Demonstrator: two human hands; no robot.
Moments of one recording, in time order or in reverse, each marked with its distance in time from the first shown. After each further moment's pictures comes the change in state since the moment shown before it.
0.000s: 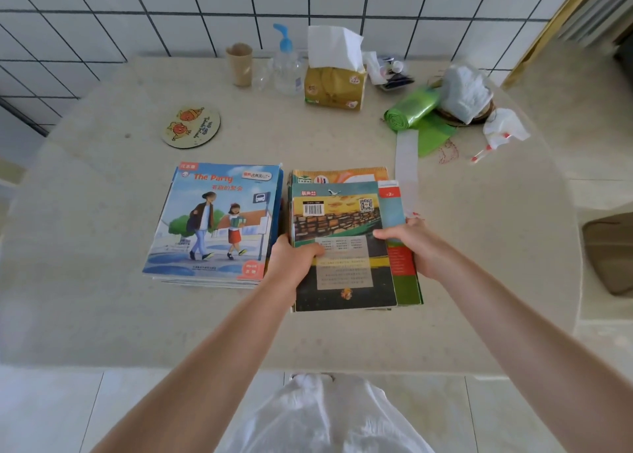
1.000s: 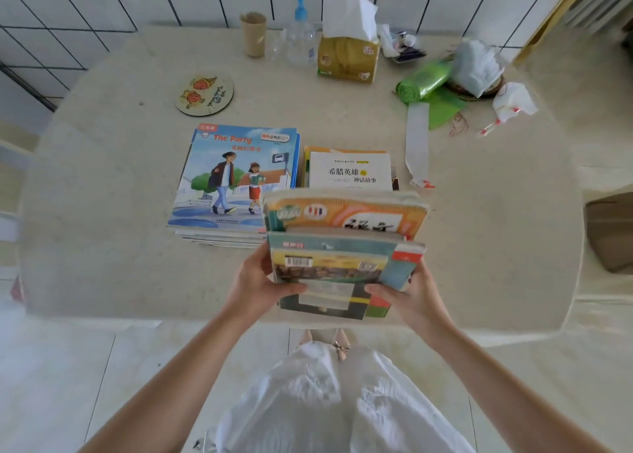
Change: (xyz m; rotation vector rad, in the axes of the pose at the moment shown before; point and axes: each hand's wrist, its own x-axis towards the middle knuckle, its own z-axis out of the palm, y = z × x) left_hand -0.032 -0.112 -0.089 0.224 -0.061 0.547; right_hand -0.097 0.124 0.054 -0.185 0.187 -0.442
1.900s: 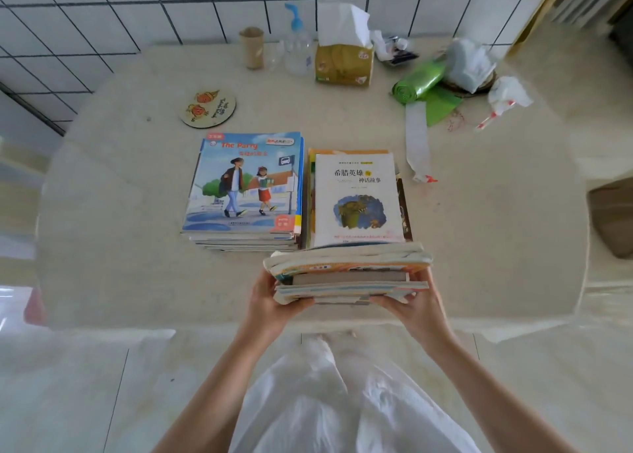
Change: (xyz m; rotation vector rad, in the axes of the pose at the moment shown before) left_hand -0.026 -0.042 0.004 -0.057 0.060 0.072; right_hand -0.026 0.034 0.023 0.077 0.111 -0.159
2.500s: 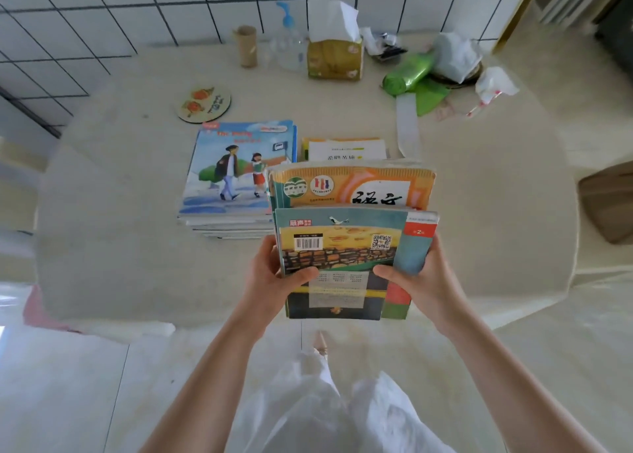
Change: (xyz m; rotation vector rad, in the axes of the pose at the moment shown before) left_hand -0.029 0.060 0.005 -0.190 -0.081 -0.117; right_hand -0.017 -0.038 -0.019 0.045 -0.010 0.137
